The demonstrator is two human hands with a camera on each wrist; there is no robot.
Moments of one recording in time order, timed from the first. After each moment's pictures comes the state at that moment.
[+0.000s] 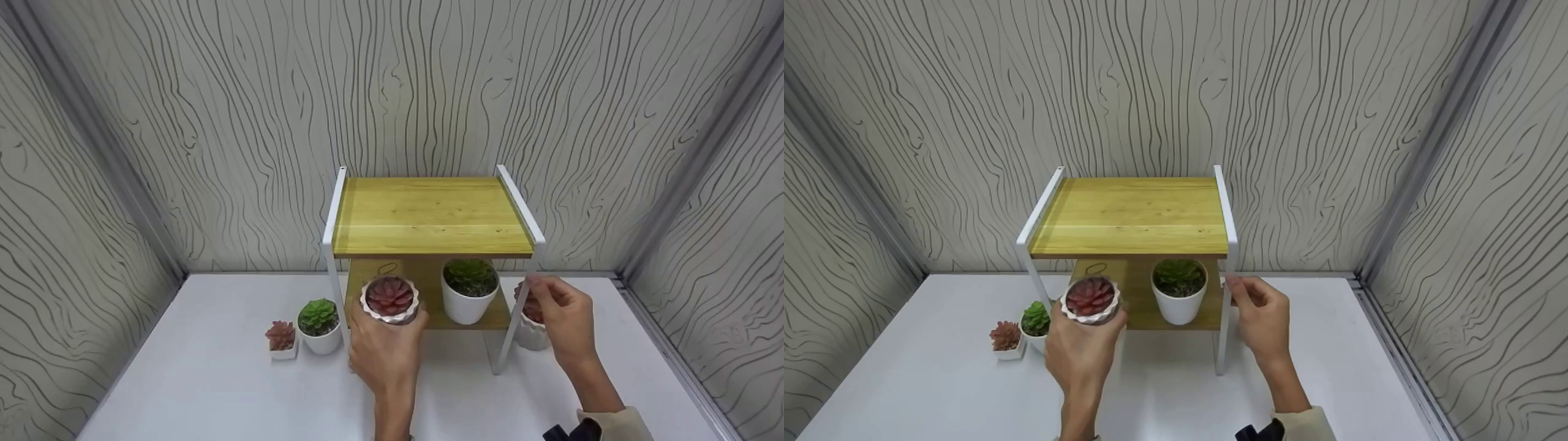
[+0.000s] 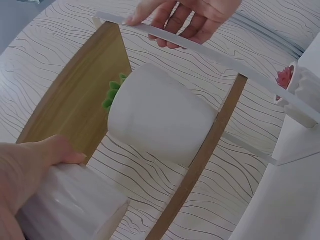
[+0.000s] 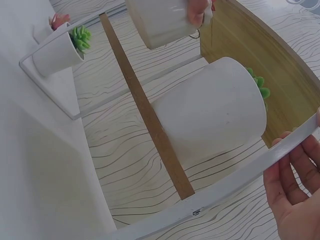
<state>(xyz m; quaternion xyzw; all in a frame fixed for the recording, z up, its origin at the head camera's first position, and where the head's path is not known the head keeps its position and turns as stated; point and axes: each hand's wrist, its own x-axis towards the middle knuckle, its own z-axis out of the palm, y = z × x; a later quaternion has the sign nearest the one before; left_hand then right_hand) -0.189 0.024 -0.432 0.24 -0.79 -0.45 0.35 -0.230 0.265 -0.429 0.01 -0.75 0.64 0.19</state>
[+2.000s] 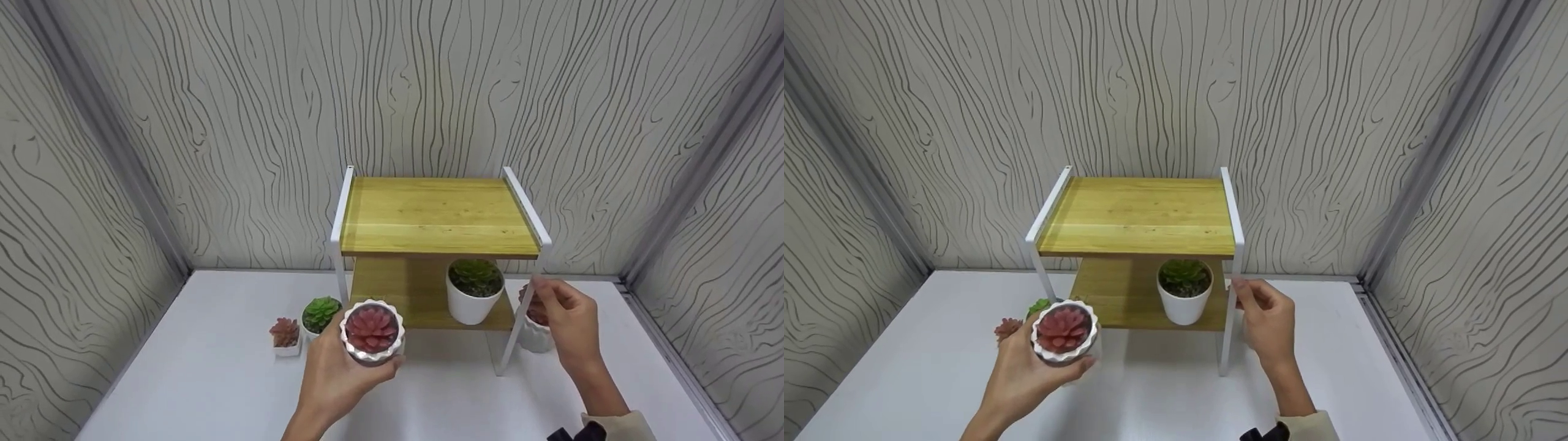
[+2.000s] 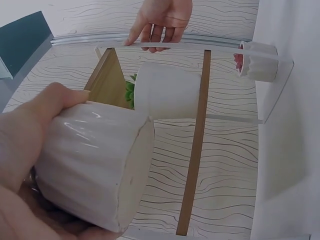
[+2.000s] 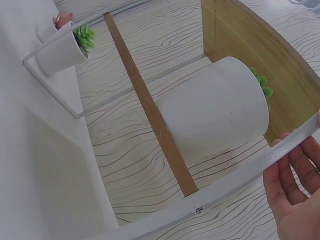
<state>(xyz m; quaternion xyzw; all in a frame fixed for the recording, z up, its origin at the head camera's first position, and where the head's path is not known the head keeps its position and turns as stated) -0.151 -0.079 -0.427 -0.04 -0.85 -0.50 0.16 -0.231 0.265 -0.431 0.00 -0.74 0.65 0.18</state>
